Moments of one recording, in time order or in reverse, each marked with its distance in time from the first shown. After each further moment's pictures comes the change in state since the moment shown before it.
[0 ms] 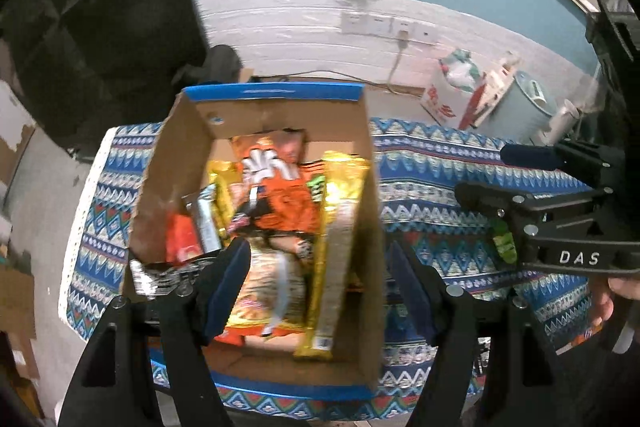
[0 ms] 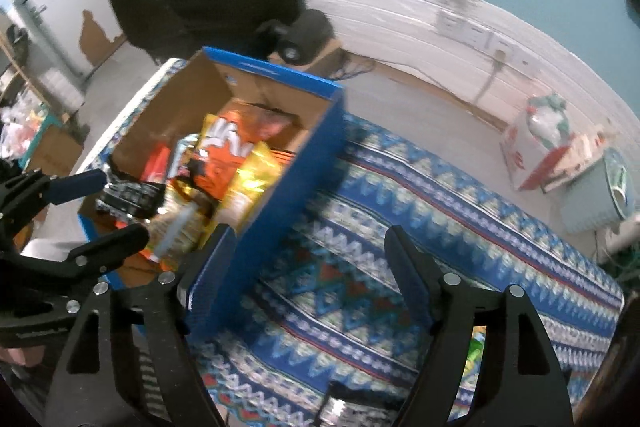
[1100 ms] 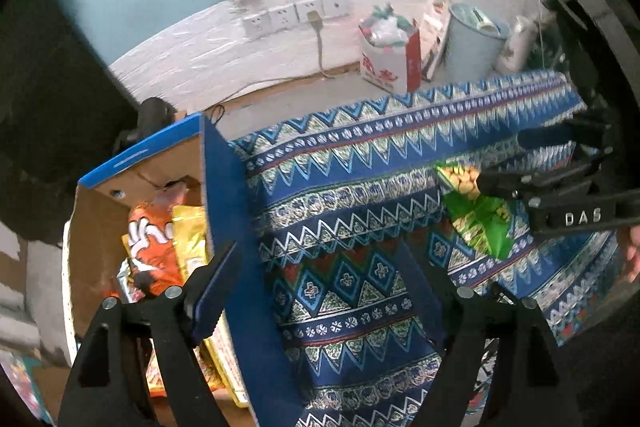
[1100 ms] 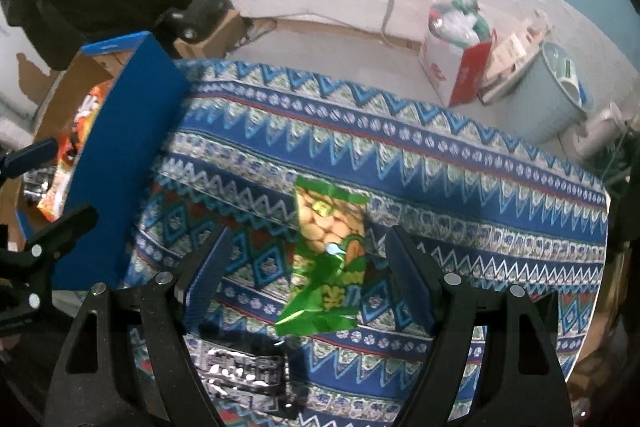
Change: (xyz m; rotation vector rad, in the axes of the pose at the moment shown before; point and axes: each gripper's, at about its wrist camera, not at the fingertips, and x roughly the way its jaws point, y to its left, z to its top) left arm 0.053 -0.133 0.006 0.345 0.012 0.008; right arm 0.005 -0.139 -0.080 0.233 0.108 -0.113
